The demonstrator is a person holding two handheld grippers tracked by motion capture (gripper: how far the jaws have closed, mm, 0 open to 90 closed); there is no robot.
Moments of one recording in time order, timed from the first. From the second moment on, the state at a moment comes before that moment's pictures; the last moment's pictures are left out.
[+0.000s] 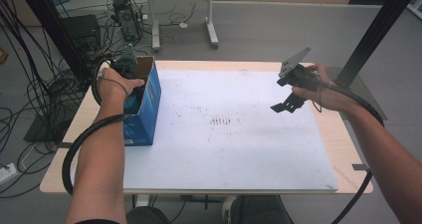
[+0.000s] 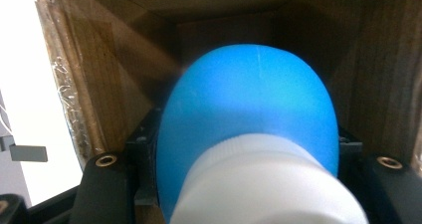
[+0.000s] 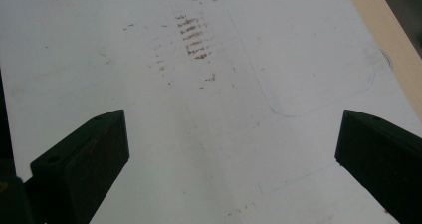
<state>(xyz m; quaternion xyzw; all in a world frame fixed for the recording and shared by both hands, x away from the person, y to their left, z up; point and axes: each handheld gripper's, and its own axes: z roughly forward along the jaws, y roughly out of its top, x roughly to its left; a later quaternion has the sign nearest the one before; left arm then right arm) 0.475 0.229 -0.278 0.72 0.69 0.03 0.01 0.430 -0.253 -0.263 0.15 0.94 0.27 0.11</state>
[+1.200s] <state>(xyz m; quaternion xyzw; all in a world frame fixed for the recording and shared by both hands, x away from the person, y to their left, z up) 0.474 0.229 -0.280 0.73 0.69 0.03 0.02 0.430 -0.253 -0.262 0.15 0.94 0.27 0.11</state>
